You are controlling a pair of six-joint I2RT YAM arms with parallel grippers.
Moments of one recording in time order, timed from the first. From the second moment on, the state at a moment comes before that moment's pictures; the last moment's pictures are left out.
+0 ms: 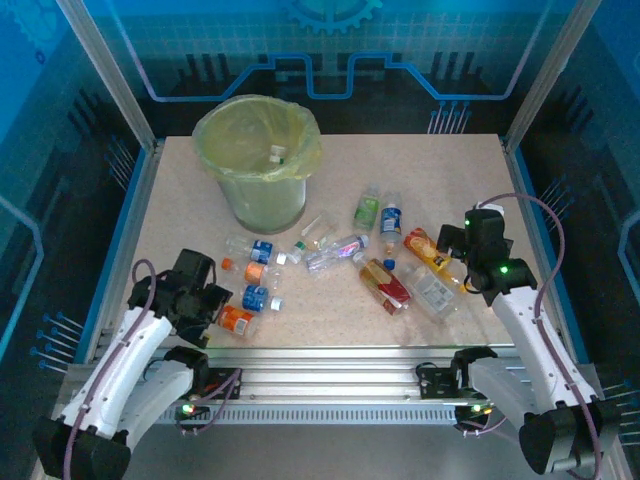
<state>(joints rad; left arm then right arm) -0.22 0.79 0.68 -1.24 0.09 -1.43 0.12 0.90 0.79 -0.66 0.35 0.31</state>
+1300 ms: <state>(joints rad) -0.22 0.90 0.44 -0.94 0.14 -1.47 0.11 0.86 0.79 -0.68 0.36 0.31</state>
